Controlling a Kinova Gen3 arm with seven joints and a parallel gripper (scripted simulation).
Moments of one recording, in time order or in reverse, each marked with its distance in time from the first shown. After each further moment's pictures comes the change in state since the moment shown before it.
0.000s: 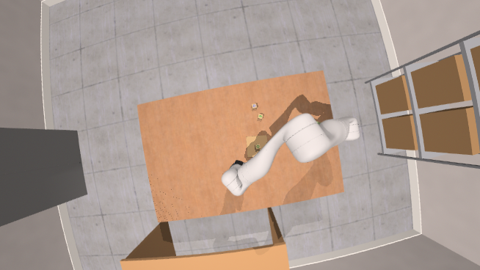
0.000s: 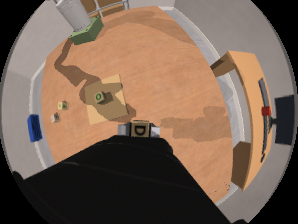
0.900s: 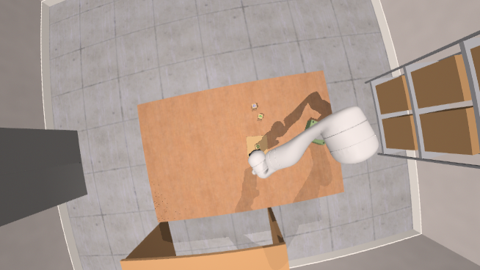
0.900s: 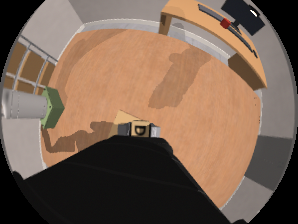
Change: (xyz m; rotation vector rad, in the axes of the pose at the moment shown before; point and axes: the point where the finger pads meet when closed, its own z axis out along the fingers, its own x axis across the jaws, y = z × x) arm -0.071 -0.073 0.000 0.006 -0.004 0.897
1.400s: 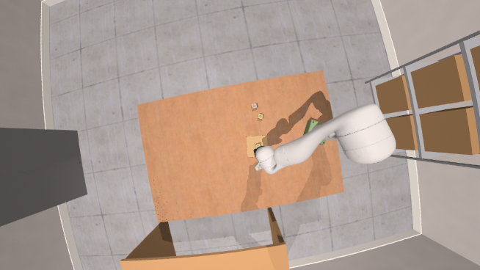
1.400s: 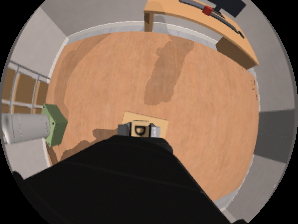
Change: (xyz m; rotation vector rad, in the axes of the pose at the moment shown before) arm -0.027 0.007 -0.006 -0.005 0.008 0.197
